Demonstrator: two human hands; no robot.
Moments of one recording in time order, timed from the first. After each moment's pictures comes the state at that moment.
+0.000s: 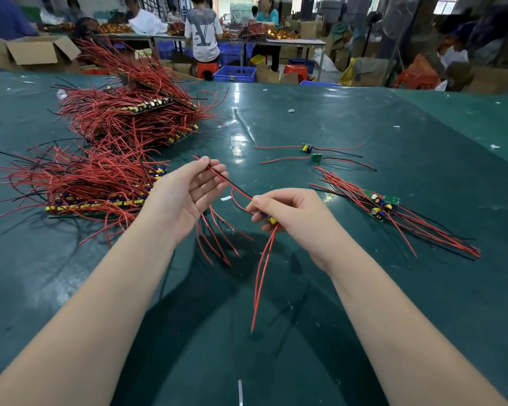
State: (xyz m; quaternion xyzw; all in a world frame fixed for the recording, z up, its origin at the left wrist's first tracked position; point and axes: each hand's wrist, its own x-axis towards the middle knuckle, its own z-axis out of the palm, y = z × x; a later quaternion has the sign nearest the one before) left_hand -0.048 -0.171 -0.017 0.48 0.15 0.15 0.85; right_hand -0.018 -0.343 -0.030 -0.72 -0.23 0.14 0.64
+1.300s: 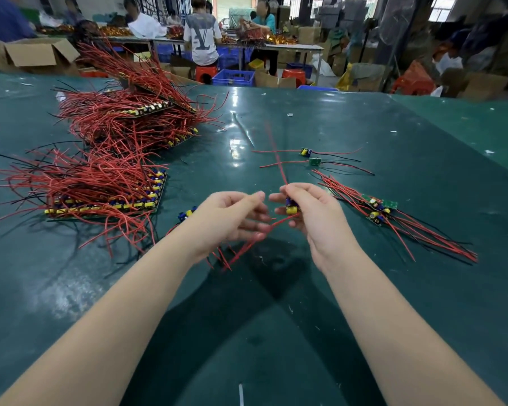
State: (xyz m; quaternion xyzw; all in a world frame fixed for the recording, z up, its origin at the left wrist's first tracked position) left_hand -0.050 -0.205 -0.034 0.68 0.07 -0.02 0.73; right_hand -0.007 -0.344 -0.037 -0.65 -0.07 0.07 0.75
